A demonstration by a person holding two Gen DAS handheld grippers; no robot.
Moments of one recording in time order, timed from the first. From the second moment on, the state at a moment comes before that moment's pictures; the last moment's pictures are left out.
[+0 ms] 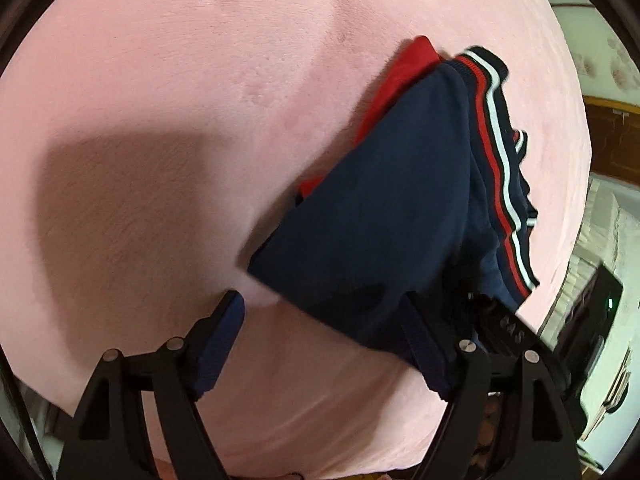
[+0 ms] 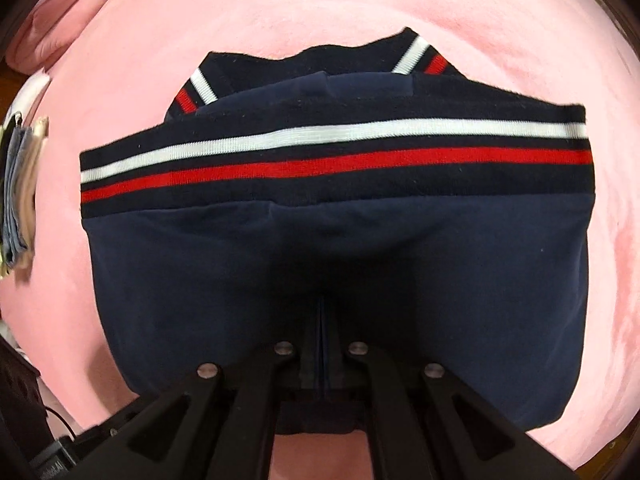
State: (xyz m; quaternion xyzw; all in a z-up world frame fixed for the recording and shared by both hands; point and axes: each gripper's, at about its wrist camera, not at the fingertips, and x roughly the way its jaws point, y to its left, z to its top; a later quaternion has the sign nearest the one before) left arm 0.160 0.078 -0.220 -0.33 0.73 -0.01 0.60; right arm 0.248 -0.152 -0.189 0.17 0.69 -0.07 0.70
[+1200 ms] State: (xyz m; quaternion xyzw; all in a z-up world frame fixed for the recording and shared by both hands) left arm 0.207 -0.017 -0.180 -0.21 0.67 -0.19 0.69; right arm 0.252 -0.196 -0.183 0.24 0.70 0.00 0.68
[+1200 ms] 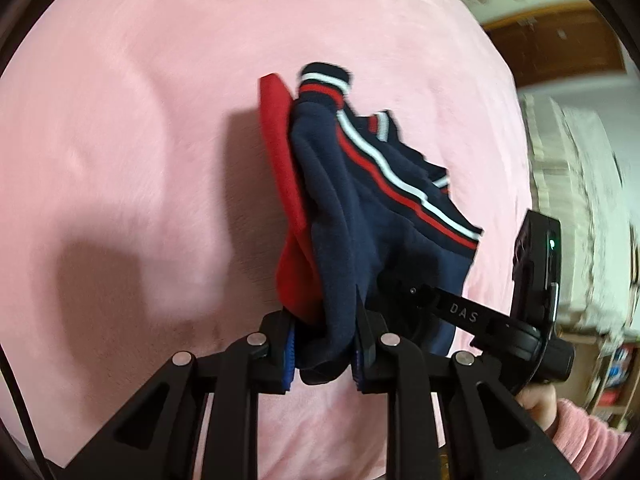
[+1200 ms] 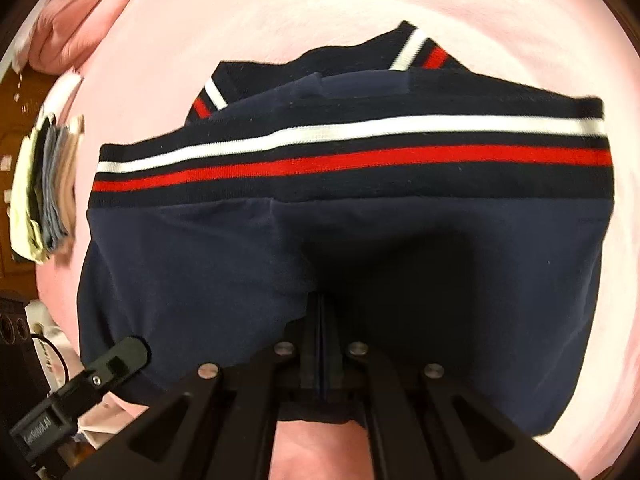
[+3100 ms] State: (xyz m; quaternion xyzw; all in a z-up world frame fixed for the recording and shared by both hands) left arm 0.109 -0.129 -0.103 -0.01 0.72 -0.13 0.68; right arm 0.191 -0.326 -0.170 0.45 0.63 0.07 0.64
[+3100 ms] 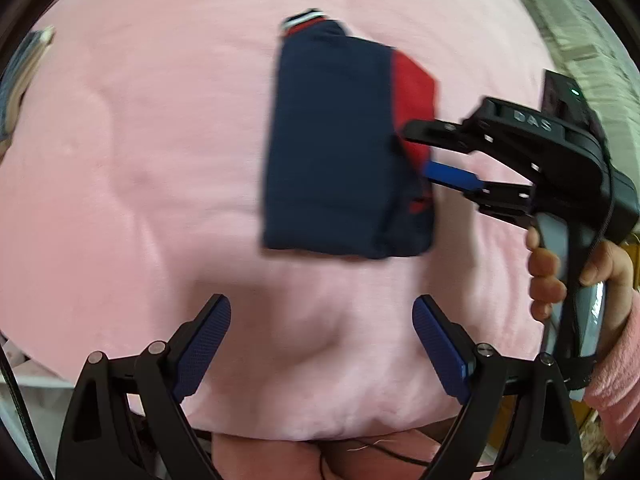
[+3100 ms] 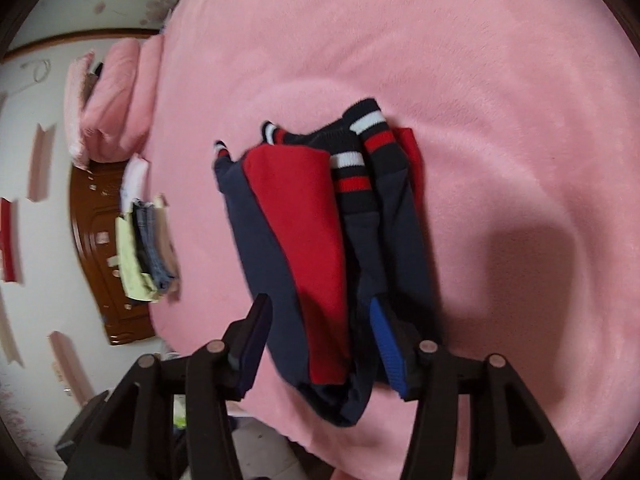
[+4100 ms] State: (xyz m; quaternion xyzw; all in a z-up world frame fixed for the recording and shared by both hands) left arm 0.191 -0.153 -0.111 0.06 0.72 -0.14 0.67; right arm 0.172 -0.351 -0.174 0.47 0.60 0.01 0.65
